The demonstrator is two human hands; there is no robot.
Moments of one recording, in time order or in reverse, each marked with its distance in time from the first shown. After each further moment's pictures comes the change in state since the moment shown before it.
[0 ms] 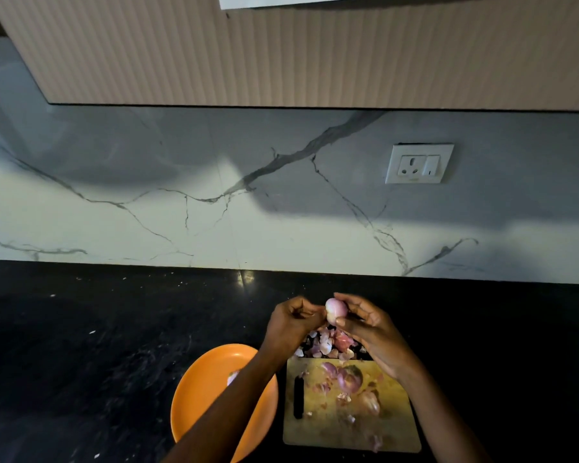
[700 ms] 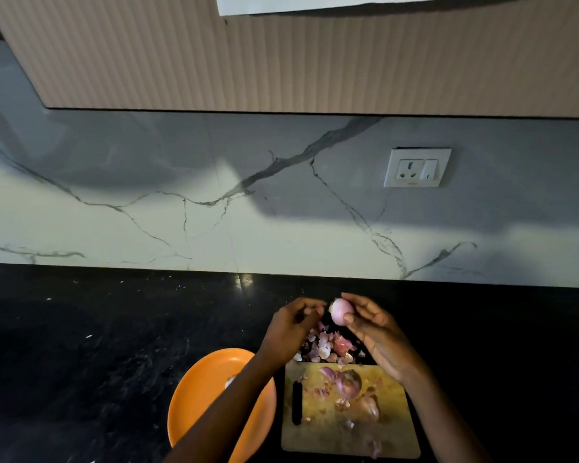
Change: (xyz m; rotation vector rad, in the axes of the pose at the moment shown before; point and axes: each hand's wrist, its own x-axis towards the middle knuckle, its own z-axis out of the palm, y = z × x) left_hand 0.008 -0.002 -0.004 0.240 -0.046 0.090; right_hand 0.003 -0.003 -0.009 0.184 0.016 0.025
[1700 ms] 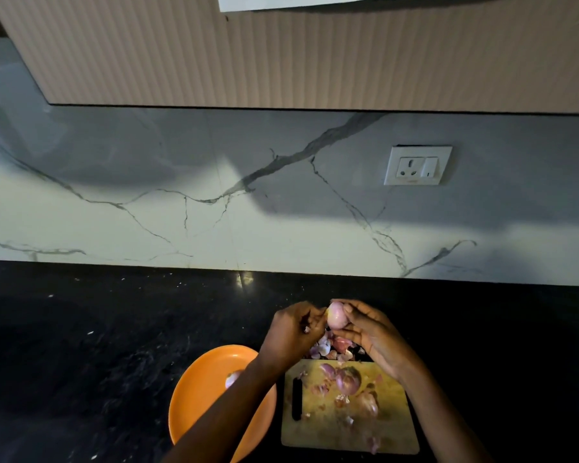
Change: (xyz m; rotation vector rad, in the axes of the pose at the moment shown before) left_hand -0.011 -0.005 0.003 0.285 0.073 0.322; right_hand -0.002 -0.001 0.008 -0.023 -0.005 0.098
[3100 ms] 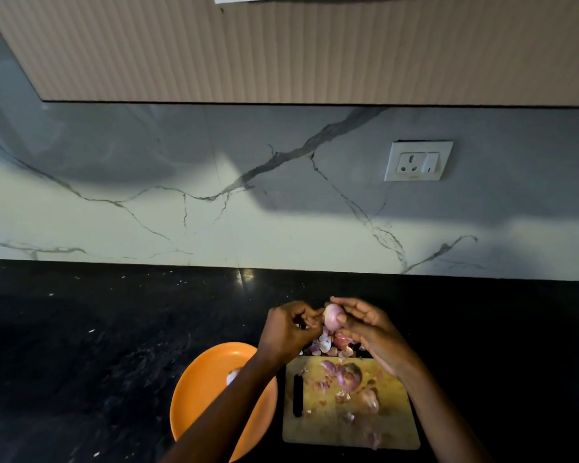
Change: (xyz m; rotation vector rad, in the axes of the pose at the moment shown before) left_hand -0.002 -0.007 -0.002 -0.120 0.005 -0.158; right_hand 0.001 0.009 -0.003 -0.131 -0.030 -0.069
